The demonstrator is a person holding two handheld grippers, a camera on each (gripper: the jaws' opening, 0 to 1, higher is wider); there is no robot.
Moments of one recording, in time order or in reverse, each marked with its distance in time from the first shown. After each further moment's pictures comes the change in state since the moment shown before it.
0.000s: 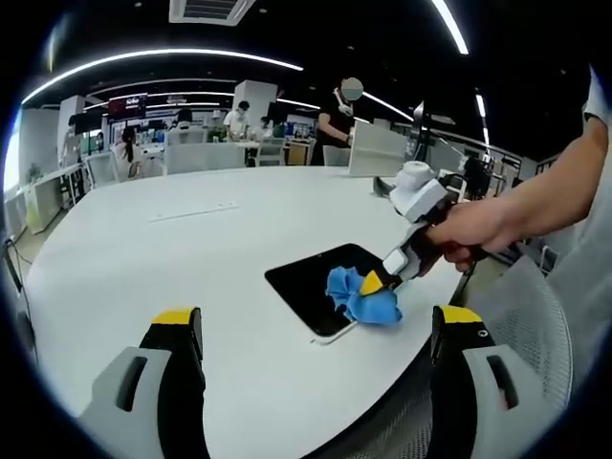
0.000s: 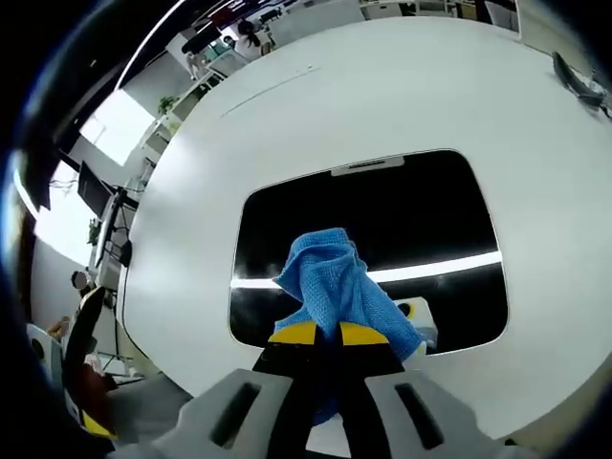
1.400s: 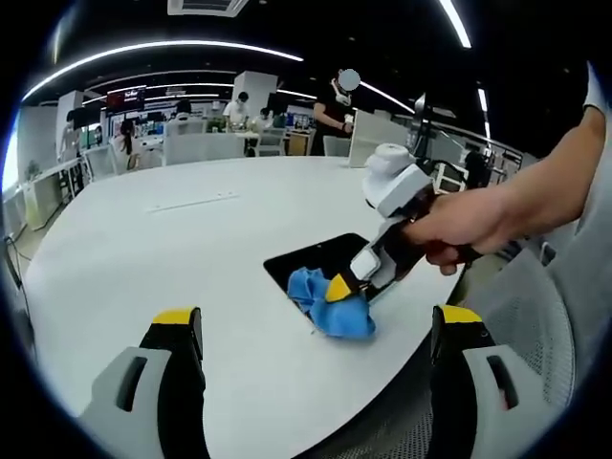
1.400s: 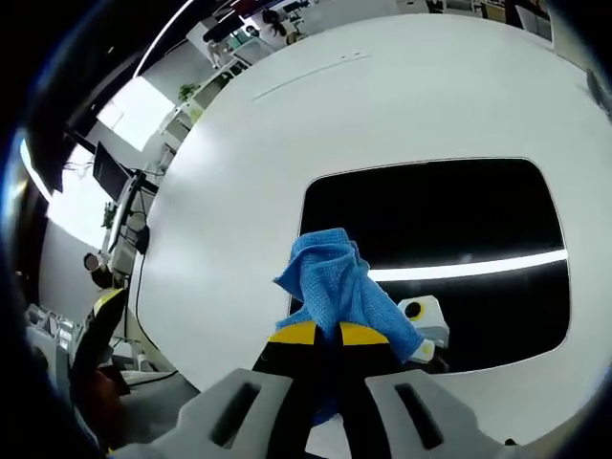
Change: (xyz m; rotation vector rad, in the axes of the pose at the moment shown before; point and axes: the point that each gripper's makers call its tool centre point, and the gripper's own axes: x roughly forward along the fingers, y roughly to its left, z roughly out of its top) left arm 0.005 0.000 -0.010 -0.006 0.047 -0.001; right arm 0.026 0.058 0.001 -0.060 0.034 0.084
